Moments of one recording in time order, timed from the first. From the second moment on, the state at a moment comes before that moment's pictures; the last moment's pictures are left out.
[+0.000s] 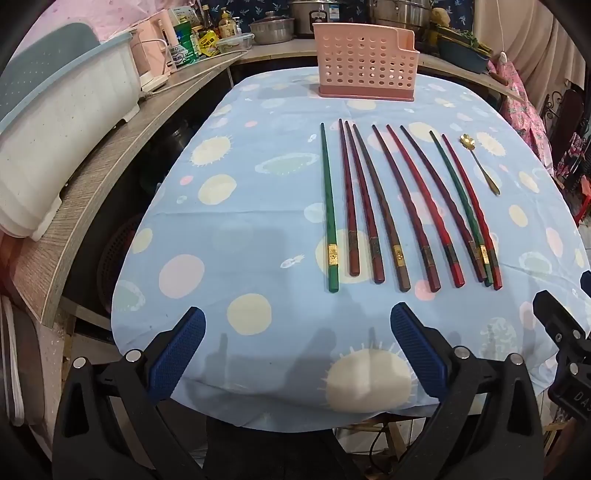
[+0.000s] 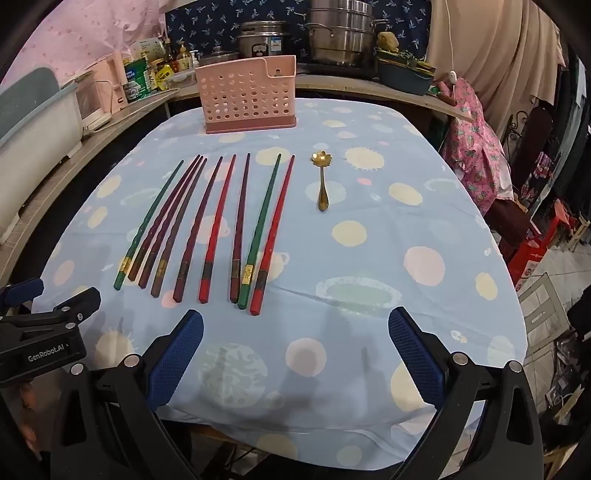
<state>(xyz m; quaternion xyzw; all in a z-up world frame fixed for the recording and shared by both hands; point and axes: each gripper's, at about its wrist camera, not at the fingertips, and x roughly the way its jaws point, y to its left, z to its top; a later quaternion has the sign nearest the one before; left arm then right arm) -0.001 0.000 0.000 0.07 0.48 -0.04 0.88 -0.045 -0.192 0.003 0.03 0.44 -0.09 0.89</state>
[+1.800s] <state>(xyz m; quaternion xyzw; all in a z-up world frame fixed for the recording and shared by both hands) 0.001 -0.001 0.000 0.08 0.47 -0.04 0.88 -0.041 -0.191 -0.002 0.04 0.44 -0.08 0.90</state>
